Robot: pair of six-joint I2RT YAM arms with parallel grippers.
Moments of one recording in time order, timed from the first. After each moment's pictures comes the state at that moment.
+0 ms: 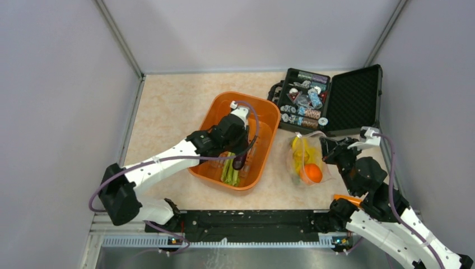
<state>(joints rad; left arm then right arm) -0.88 1.39 1.08 -0.46 -0.16 -0.46 0.80 0.30 0.65 -0.44 0.63 0.55</state>
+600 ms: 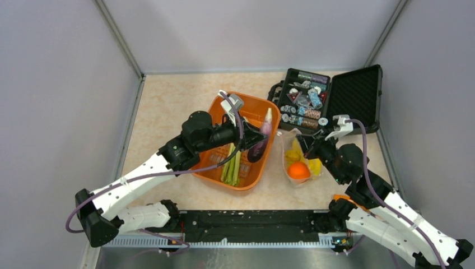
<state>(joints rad) -0.87 1.08 1.03 -0.08 0.24 -0.40 0.80 0.51 0.66 -0.28 0.38 0.52</state>
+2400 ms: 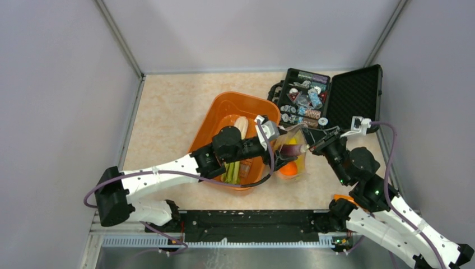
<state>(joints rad) -1.10 1.29 0.95 0.40 0.20 -0.02 0.80 0.46 0.66 -0.16 0.44 0.84</state>
